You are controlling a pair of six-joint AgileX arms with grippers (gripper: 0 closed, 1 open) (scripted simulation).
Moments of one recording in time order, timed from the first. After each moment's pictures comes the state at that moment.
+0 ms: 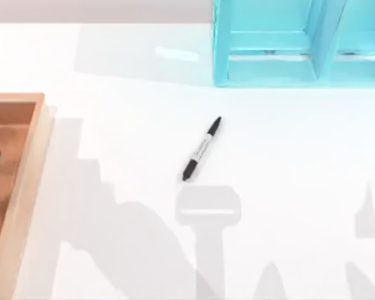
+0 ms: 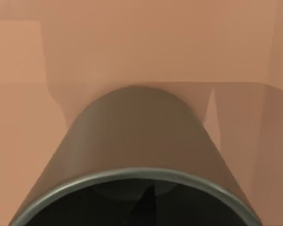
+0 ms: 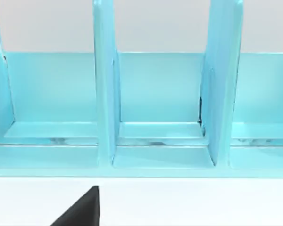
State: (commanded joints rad) left arm 0.21 1.85 1.18 -0.90 0.00 0.23; right arm 0.00 0.00 0.00 0.00 0.00 0.00
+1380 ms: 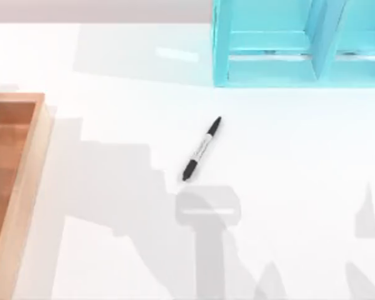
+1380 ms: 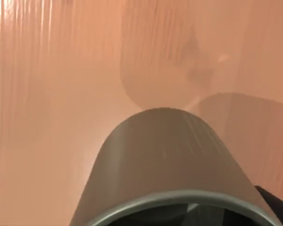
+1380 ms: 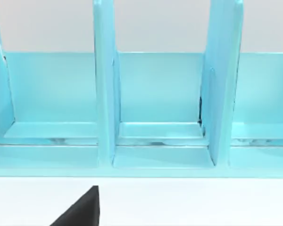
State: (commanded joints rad) left arm 0.16 1.83 1.39 -0.99 -0.01 0.05; right arm 0.00 0.00 0.00 0.00 0.00 0.00
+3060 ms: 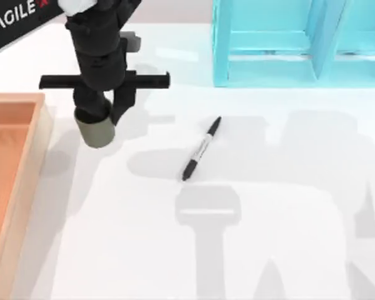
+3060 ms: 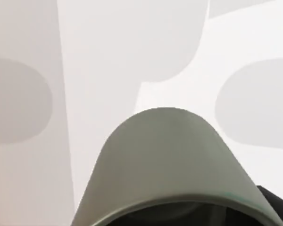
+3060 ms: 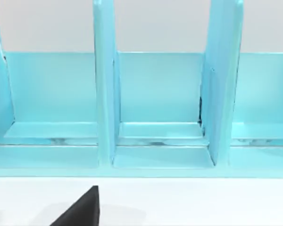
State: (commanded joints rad) left arm -0.41 2.18 1.92 -1.29 -0.01 -0.38; right arm 0.00 0.00 0.00 0.00 0.00 0.00
